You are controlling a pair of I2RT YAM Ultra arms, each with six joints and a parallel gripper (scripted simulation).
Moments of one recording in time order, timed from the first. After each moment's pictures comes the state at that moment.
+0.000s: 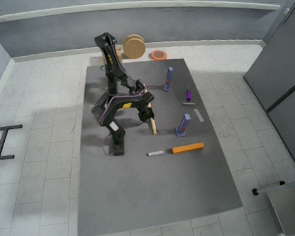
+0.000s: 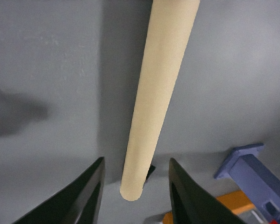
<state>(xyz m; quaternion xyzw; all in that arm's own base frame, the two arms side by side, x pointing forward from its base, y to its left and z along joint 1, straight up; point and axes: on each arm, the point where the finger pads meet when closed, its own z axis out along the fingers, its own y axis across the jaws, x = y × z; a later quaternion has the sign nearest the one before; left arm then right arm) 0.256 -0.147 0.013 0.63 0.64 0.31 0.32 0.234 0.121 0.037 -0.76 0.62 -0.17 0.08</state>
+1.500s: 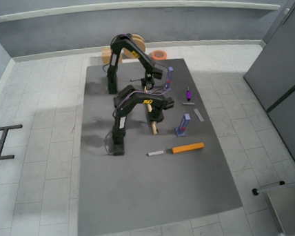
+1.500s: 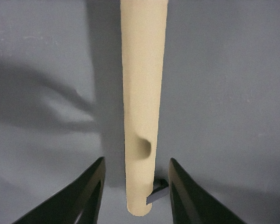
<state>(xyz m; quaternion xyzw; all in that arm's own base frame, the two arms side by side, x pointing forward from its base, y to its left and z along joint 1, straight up) 0.279 -0.114 -0.004 0.68 0.73 -0.03 -0.03 0.257 0.108 0.028 -0.73 0.68 0.03 -0.05</state>
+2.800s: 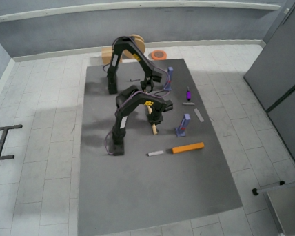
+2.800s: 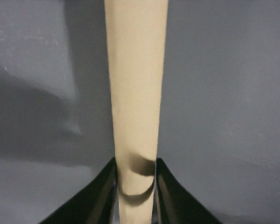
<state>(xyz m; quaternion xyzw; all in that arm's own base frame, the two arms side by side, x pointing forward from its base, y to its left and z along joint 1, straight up) 0.275 -0.117 -0.032 0.68 0.73 -0.03 -0.03 0.257 0.111 -0.002 -0.73 0.68 0.03 -0.04</state>
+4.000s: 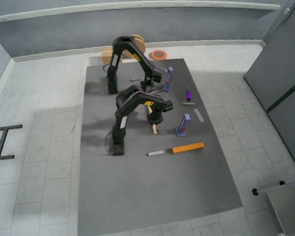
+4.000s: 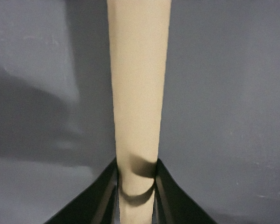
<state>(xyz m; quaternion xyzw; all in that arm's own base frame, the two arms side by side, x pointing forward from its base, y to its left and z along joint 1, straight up) 0.275 -0.117 -0.032 0.68 0.73 -0.03 -0.03 0.256 0.111 -0.002 -0.73 0.68 0.03 -0.04</state>
